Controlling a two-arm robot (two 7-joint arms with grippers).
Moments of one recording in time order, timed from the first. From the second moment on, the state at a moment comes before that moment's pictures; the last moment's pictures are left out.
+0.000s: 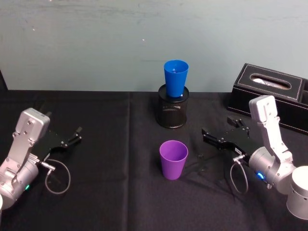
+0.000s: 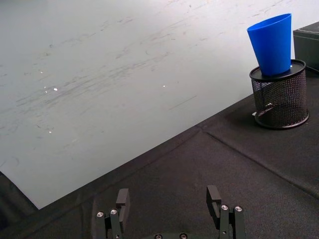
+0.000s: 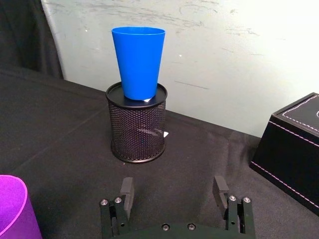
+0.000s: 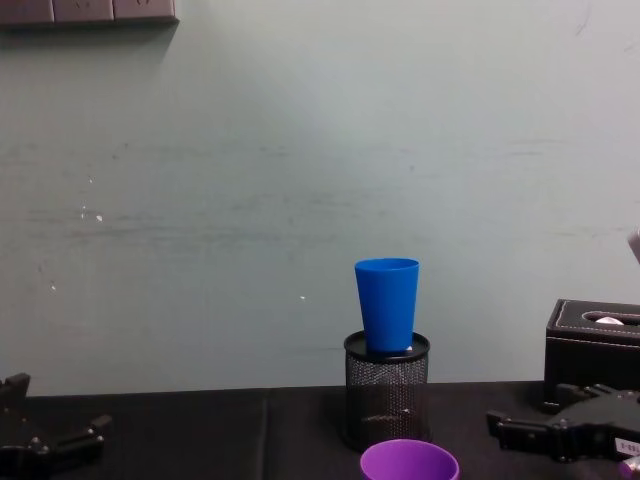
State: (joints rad) left arm -0.20 0.60 0.45 -1.41 -0.25 -0.12 0.03; right arm 0.34 0.37 -0.39 -1.26 0.30 0.04 0.23
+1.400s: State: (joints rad) left arm -0.20 0.60 0.45 -1.41 -0.25 -0.12 0.03; right arm 0.34 0.37 -0.39 -1.26 0.30 0.04 0.23
